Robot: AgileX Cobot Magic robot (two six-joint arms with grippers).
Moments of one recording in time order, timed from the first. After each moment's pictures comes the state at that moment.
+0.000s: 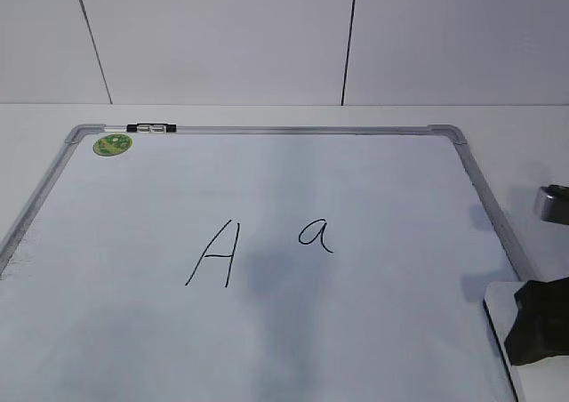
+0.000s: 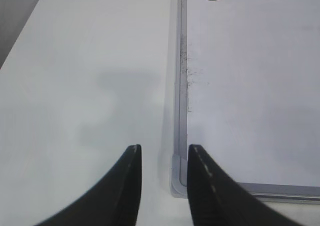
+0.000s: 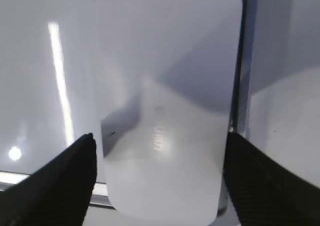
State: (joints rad) left arm 0.01 0.09 -0.51 0.01 1.10 -0.05; right arm 0.12 1.38 -0.65 0.26 0.83 -0.05
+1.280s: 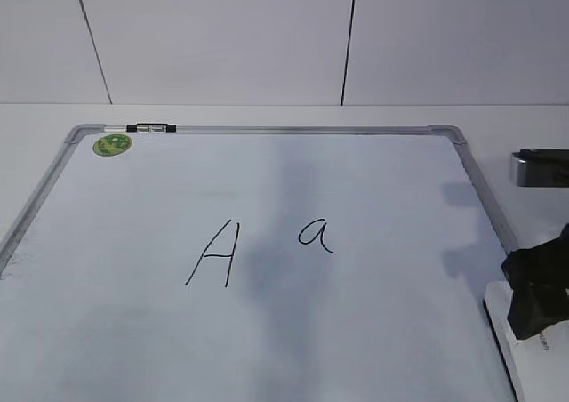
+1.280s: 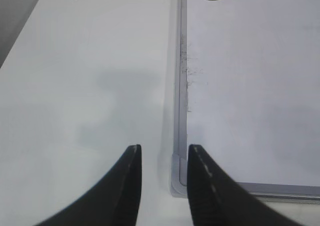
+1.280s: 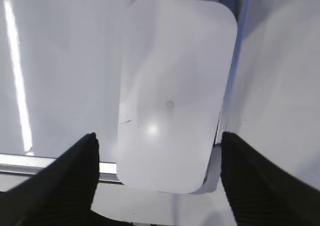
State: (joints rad) left arm 0.01 0.09 -0.51 0.01 1.10 -0.05; right arm 0.25 1.42 -0.85 0.07 1.05 0.13
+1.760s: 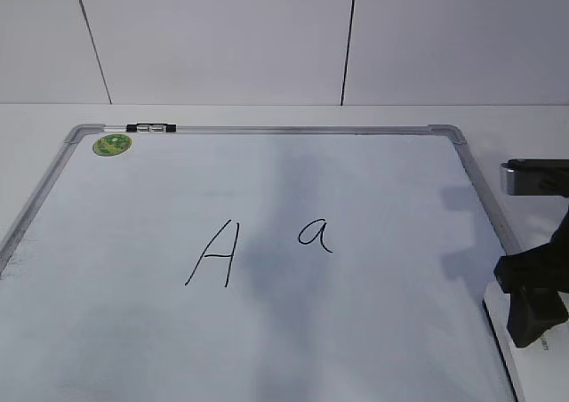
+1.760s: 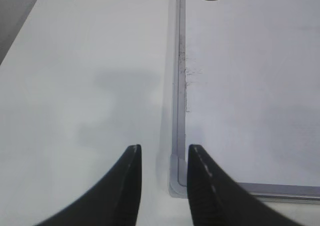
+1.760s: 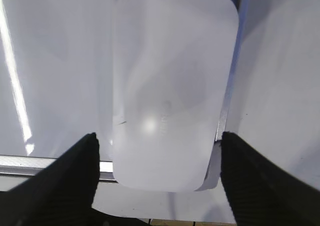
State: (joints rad) left arm 0.01 0.09 -0.51 0.00 1.10 -0.05; right arm 0.25 1.48 -0.88 0.06 1.09 0.16
